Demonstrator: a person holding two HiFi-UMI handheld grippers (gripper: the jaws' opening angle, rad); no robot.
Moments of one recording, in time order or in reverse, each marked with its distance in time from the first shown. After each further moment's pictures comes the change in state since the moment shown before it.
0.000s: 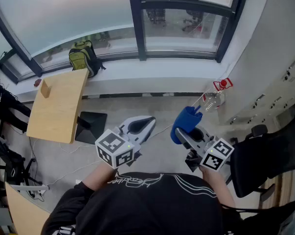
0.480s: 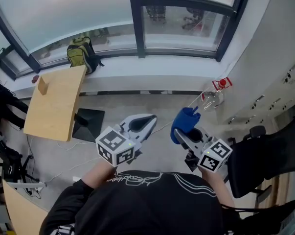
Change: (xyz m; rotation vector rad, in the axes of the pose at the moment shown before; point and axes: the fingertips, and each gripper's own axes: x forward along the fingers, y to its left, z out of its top) left arm 0.017 0.002 -0.002 0.002 -0.003 -0.006; right arm 0.000 -0.014 -0.010 -0.080 0.067 -0.023
